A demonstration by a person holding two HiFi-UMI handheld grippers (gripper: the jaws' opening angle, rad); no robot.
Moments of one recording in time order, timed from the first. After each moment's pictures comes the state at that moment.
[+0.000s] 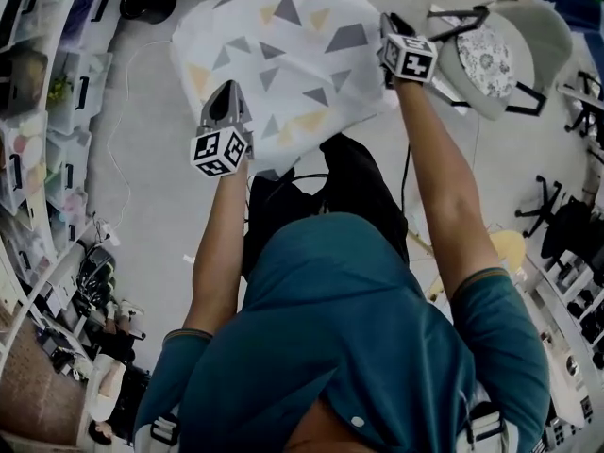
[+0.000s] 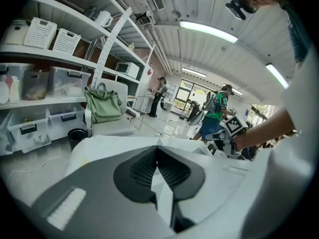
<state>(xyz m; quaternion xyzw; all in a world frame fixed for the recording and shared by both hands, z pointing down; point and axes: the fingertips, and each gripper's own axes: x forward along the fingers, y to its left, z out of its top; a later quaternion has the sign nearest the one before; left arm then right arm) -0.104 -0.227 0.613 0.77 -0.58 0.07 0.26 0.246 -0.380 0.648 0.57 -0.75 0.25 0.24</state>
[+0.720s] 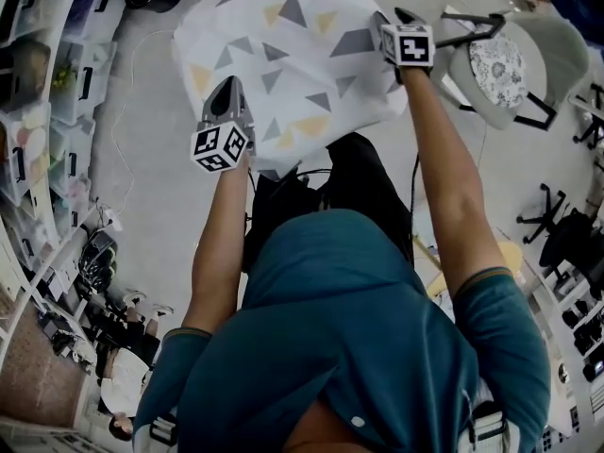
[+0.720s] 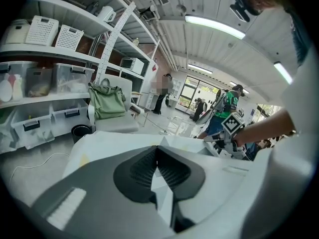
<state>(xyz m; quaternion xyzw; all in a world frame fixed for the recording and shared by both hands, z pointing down) -0.103 -0.250 0.631 0.75 -0.59 0.09 0.28 0.231 -0.411 0.690 0.49 -0.76 0.26 0.34</state>
